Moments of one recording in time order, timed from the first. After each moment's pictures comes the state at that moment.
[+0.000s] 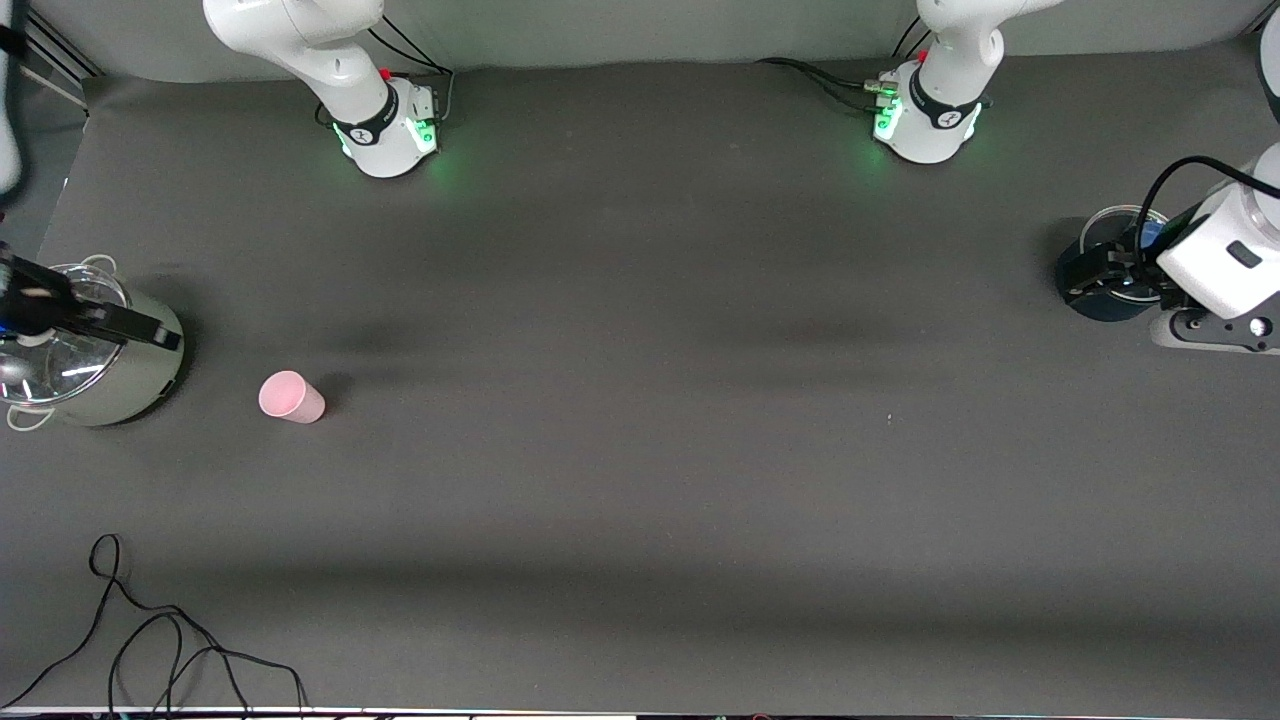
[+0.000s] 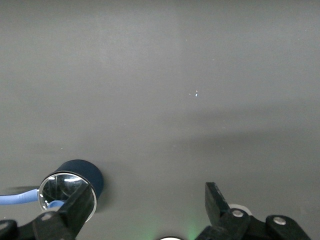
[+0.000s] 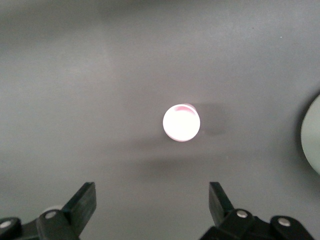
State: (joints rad) left arm 0.16 0.09 -0.27 -1.51 0.06 1.49 -0.01; right arm 0.22 0.03 -0.50 -1.79 0.22 1.71 -0.10
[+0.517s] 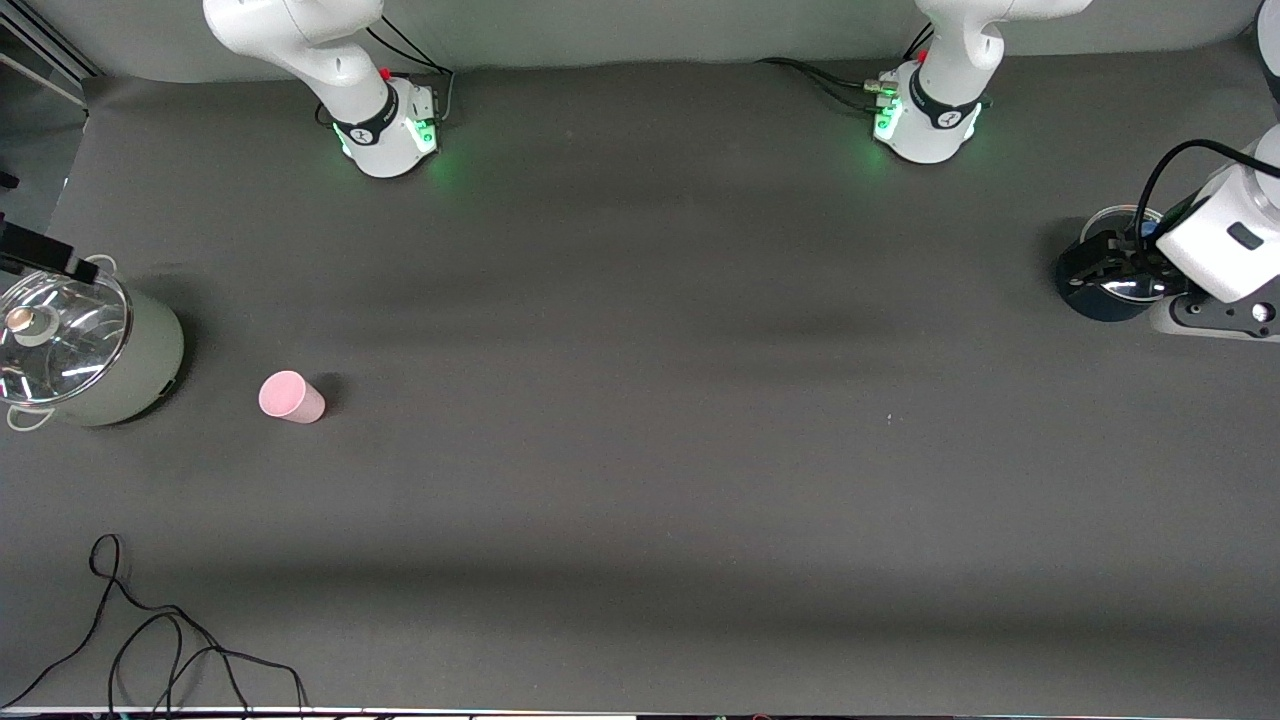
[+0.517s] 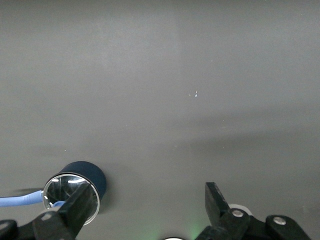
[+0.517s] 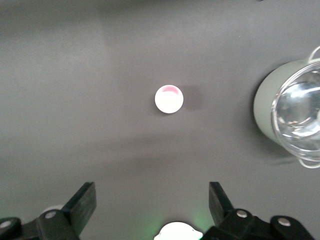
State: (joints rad) left arm -0.06 0.07 -0.03 -1.51 0.04 1.49 0.03; right arm 0.28 0.03 -0.49 -1.45 0.07 1.38 0.00
